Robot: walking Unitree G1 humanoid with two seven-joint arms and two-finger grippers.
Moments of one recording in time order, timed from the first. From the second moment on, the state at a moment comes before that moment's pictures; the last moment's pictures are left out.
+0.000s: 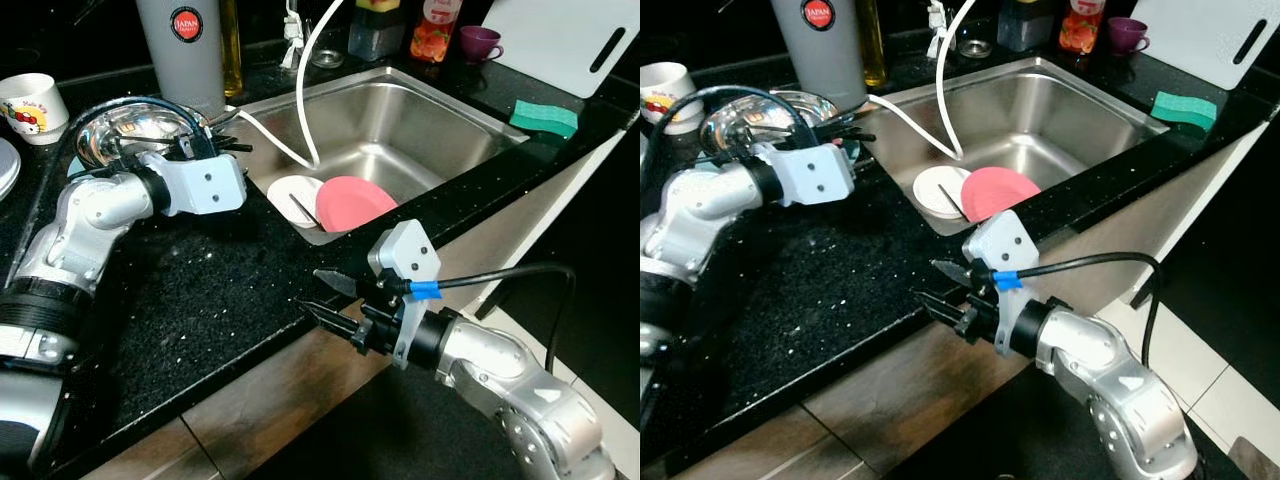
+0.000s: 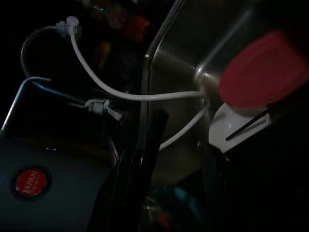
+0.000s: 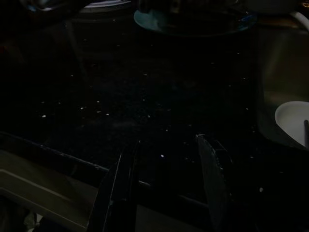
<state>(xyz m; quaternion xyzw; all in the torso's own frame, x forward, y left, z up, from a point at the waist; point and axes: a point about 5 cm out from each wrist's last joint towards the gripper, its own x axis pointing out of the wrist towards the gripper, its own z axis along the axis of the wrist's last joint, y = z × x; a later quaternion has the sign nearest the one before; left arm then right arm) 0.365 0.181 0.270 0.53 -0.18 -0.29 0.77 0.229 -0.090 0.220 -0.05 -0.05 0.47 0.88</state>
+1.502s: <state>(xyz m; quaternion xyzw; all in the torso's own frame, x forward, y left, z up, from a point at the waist) 0.366 0.164 0.358 0.53 -0.33 -0.19 0.76 0.238 -0.080 0.229 -0.03 -0.08 0.47 0.88</state>
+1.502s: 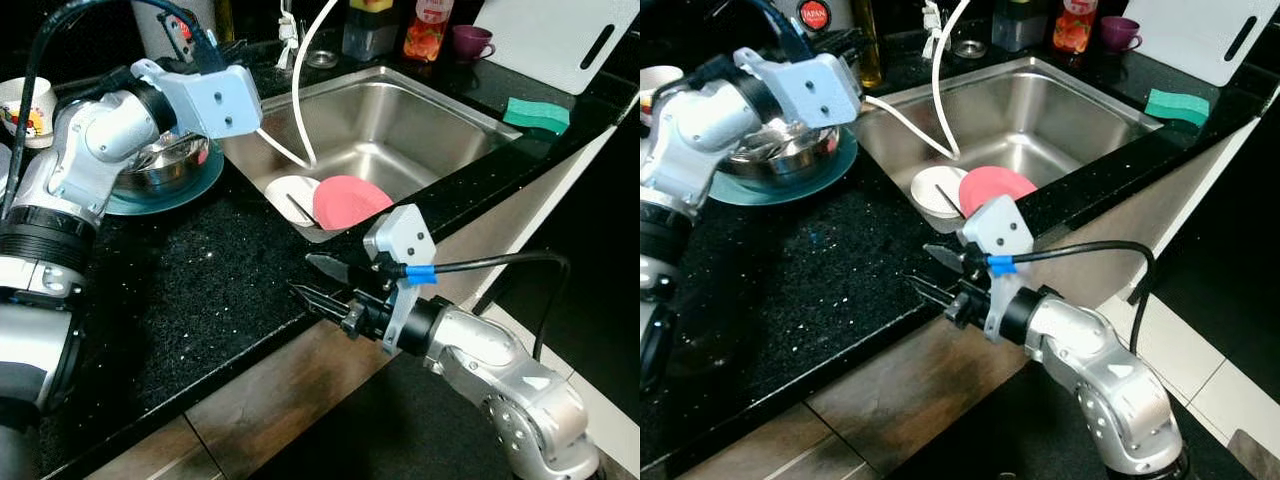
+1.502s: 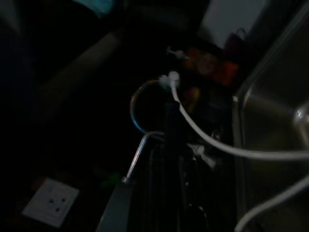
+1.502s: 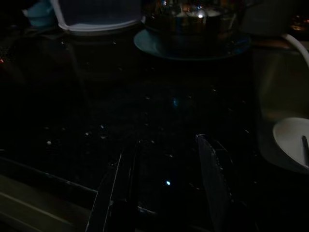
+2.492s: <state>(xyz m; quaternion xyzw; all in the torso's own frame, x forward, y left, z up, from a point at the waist) 0.381 0.118 0.307 0.25 -0.26 -0.36 0.86 0.244 -0.086 0.230 -0.02 -0.08 0.43 0.90</state>
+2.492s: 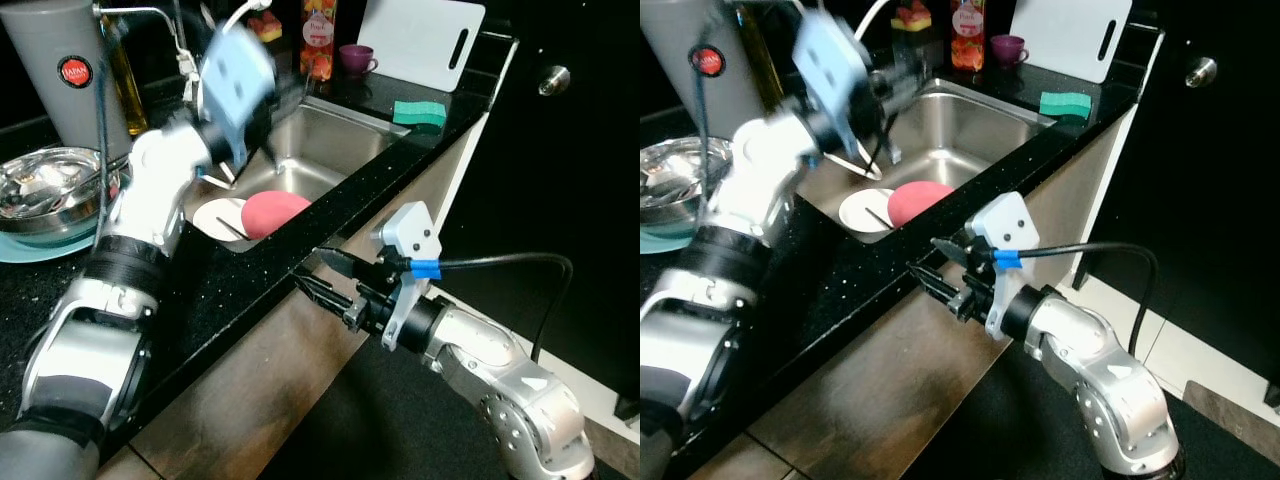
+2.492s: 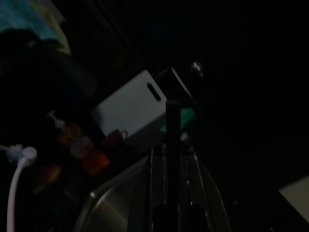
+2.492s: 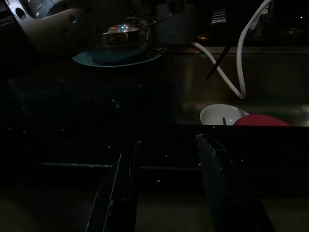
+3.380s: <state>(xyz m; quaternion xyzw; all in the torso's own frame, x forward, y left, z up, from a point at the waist) 0.360 0.171 0.351 0.37 -0.35 -0.20 0.84 0.244 -0.084 0.232 -0.02 -0.10 0.44 0.89</state>
